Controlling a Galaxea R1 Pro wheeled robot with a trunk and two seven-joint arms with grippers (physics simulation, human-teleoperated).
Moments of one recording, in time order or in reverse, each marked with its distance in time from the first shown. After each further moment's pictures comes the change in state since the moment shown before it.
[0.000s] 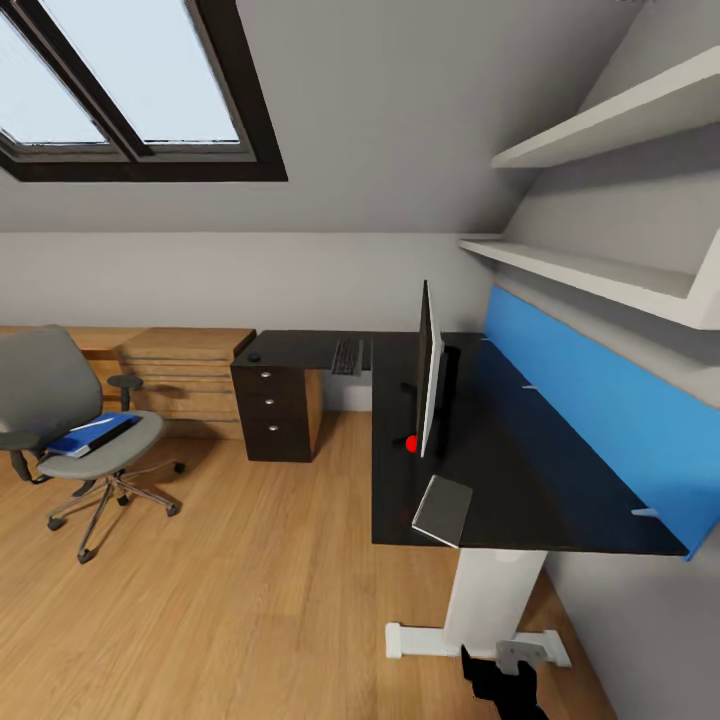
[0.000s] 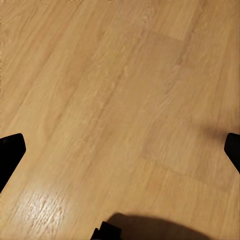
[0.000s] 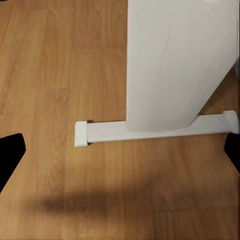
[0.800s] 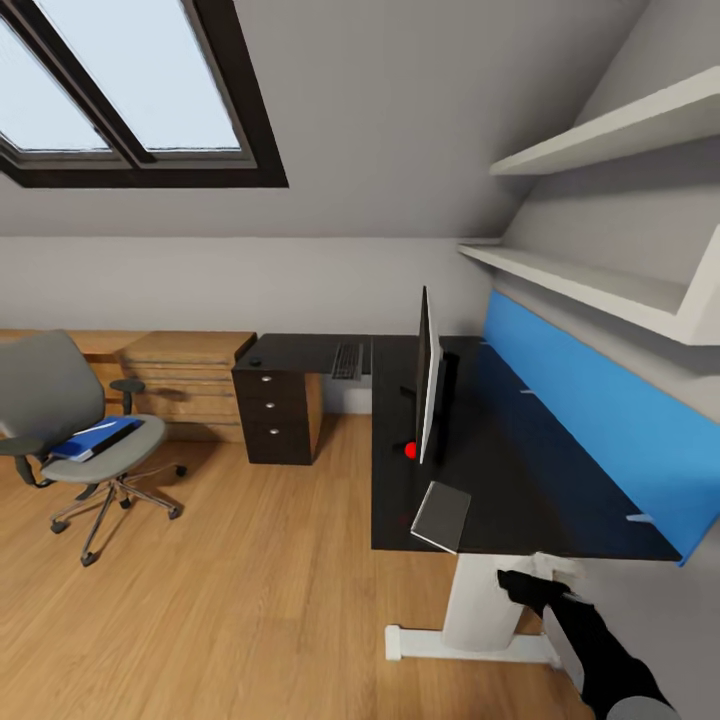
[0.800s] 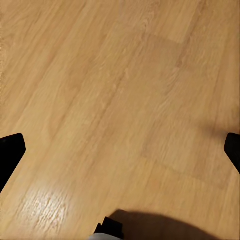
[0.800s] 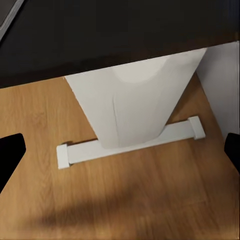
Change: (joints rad) left arm 0.000 0.002 0.000 0.000 0.000 0.003 0.001; right arm 0.000 -0.106 -0.170 -0.604 0.007 0.712 0.001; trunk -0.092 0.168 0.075
